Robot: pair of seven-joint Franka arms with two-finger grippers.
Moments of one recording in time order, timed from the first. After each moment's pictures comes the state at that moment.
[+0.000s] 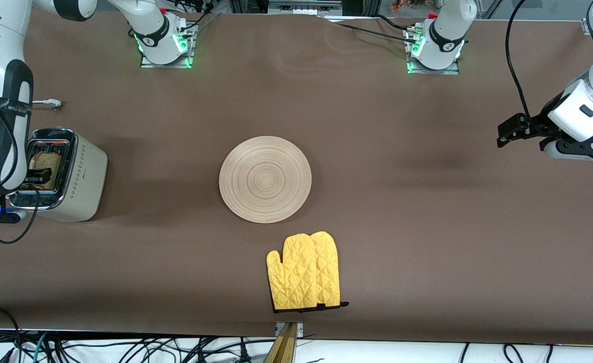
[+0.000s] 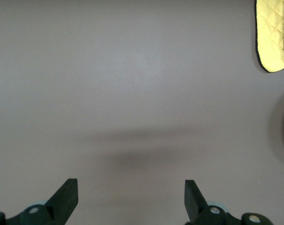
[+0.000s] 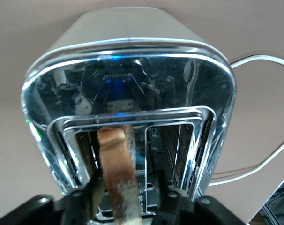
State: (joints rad) left arm 0.07 0.04 -0.12 -1.66 -0.02 1.69 -0.01; right arm 0.09 0.72 -0.46 -1.24 0.04 1.45 -0.29
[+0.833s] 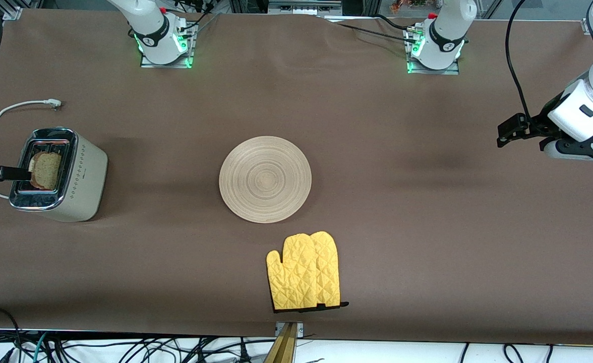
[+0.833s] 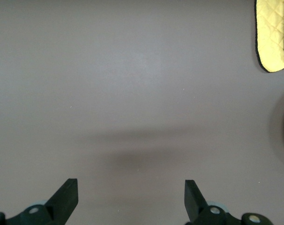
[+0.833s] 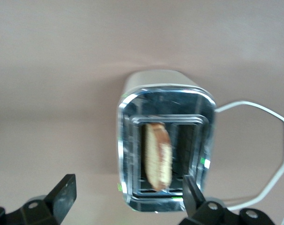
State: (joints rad) left arm 0.07 0.04 -0.12 -1.66 -0.02 1.69 -0.01; right arm 0.12 0.56 -0.42 -1.14 0.13 1.45 -0.29
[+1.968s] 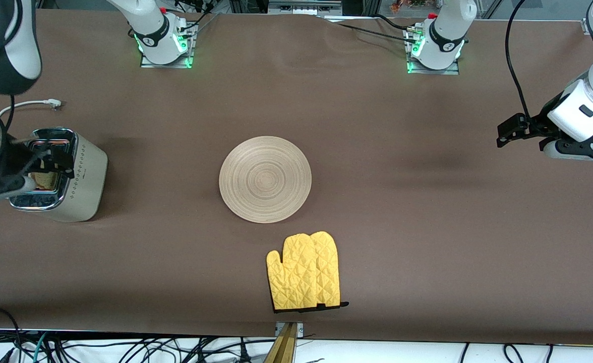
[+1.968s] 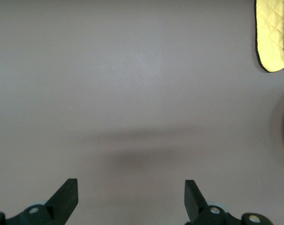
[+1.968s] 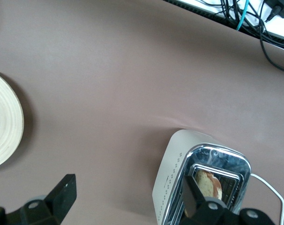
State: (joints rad) left arm 0.07 0.04 -0.12 -1.66 -0.02 1.69 -0.01; right arm 0.14 0.25 -0.13 -1.42 -0.03 1.73 -0.28
